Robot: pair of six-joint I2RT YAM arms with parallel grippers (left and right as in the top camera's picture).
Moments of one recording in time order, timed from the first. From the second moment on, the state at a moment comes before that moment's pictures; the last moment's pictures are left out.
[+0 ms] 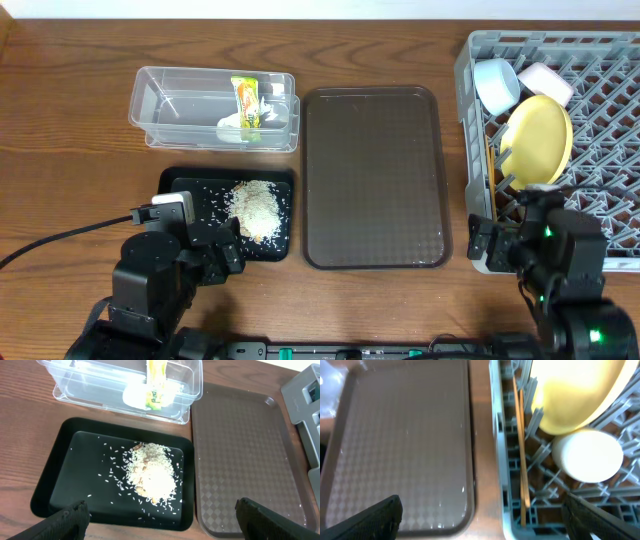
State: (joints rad) left arm -0.28 0.55 0.90 -1.03 -0.09 -0.39; right arm 0.05 0.61 0.74 -0.89 -0.03 0.17
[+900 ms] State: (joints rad) left arm -0.28 0.55 0.89 -1.03 -0.09 -0.39; right arm 0.08 0.01 0.01 -0.02 0.02 0.05
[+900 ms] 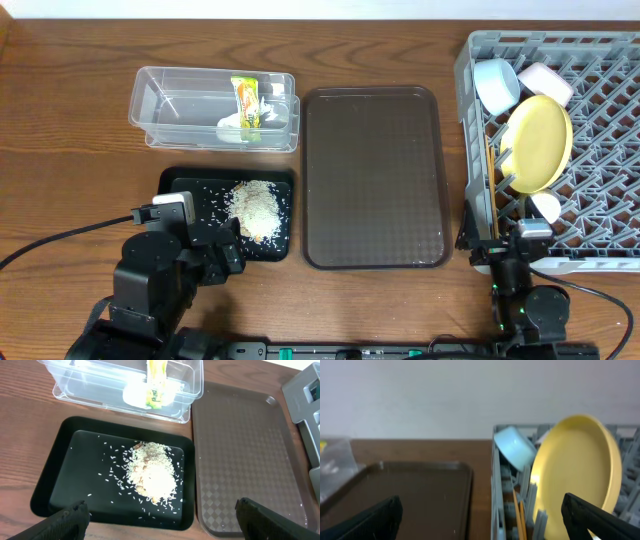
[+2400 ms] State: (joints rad) left arm -0.13 0.15 0.30 -0.49 -0.17 -0.33; right arm 0.08 0.01 0.01 -0.07 0.02 0.05
